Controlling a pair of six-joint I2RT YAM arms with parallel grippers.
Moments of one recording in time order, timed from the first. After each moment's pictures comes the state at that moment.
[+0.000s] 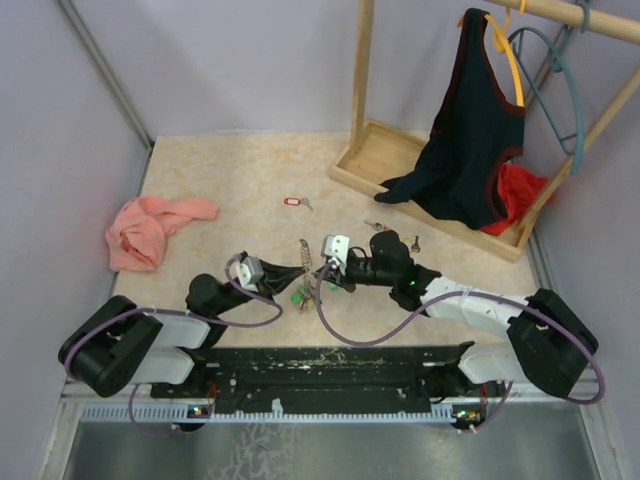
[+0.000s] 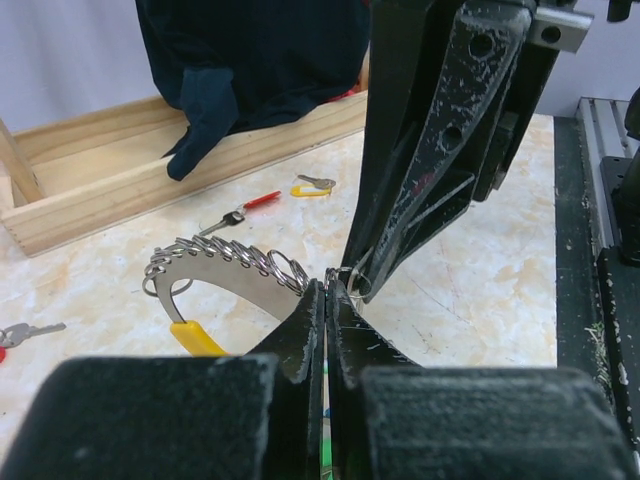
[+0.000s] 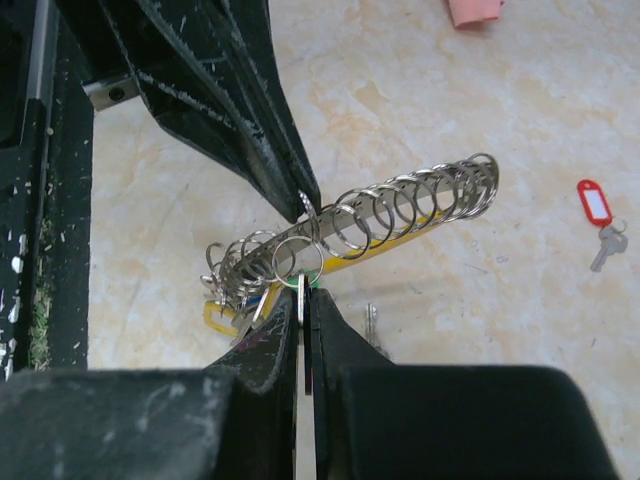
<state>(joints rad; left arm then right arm) -0.59 1.32 0.10 1.45 0.58 -0.06 0.79 1.28 0.55 0.43 -0.53 -0.32</state>
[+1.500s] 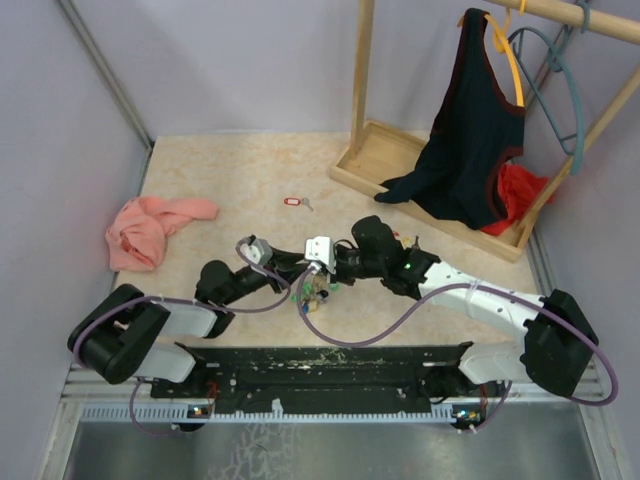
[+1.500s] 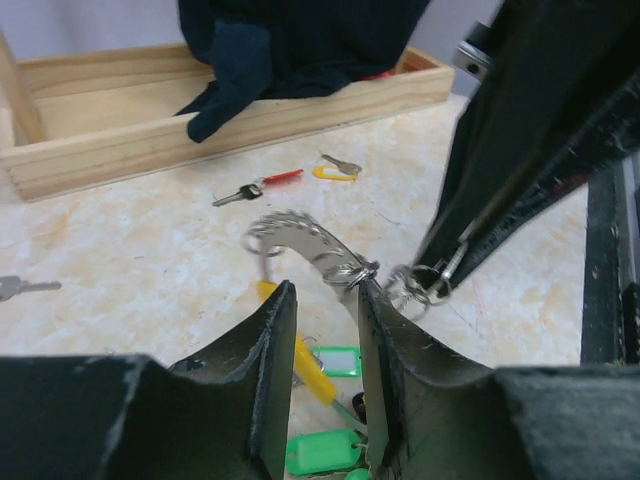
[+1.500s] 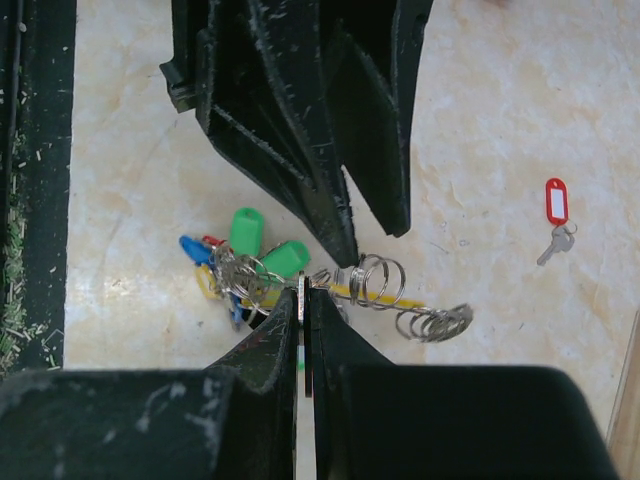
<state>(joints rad) -0.59 1.39 0.20 1.33 0.52 -0.11 0.86 1.26 0.84 -0.12 -0.41 -0.59</state>
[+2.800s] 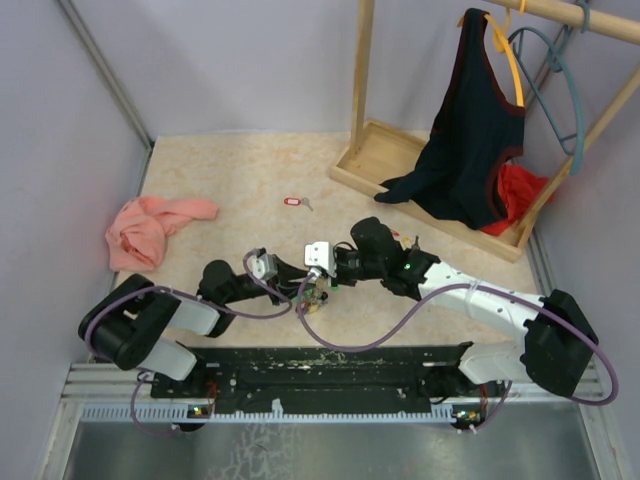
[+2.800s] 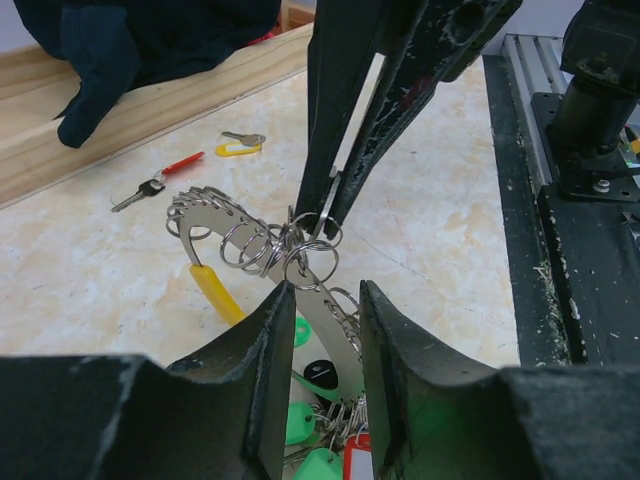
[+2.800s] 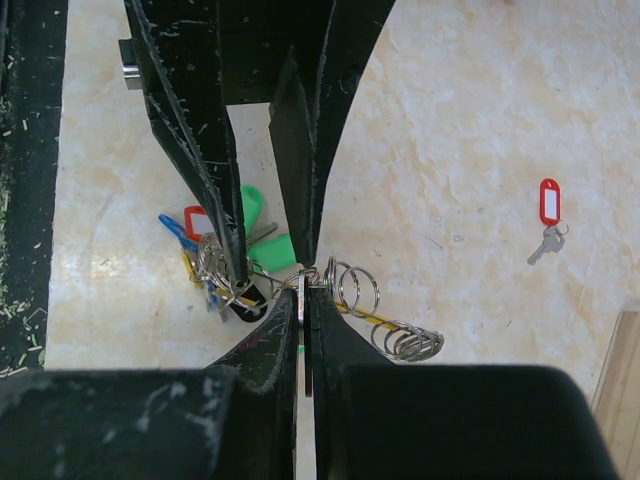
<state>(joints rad) -0.57 1.47 0.19 1.39 0.80 -0.03 0.87 1.26 0.84 -0.15 -0.40 -0.66</state>
